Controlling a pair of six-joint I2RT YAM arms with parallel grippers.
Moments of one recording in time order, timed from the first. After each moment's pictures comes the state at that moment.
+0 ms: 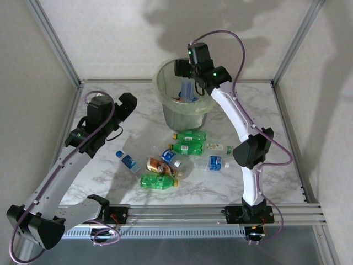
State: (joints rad) left arm -0.34 1.07 1.12 -0.52 -0.13 -1.03; right arm 0.57 2.06 2.33 -0.78 0.24 0.30
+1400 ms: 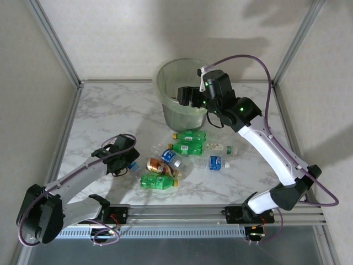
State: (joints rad) left arm -0.44 1.13 0.60 -0.63 -0.21 -1.21; right arm 0.72 1.46 1.71 -0.73 0.16 0.41
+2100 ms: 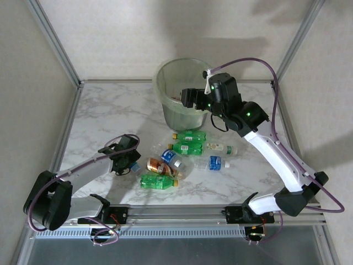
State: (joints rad) left arm -0.44 1.25 0.58 -0.53 -0.22 -1.23; right arm 0.72 1.39 1.66 -0.74 0.16 0.43
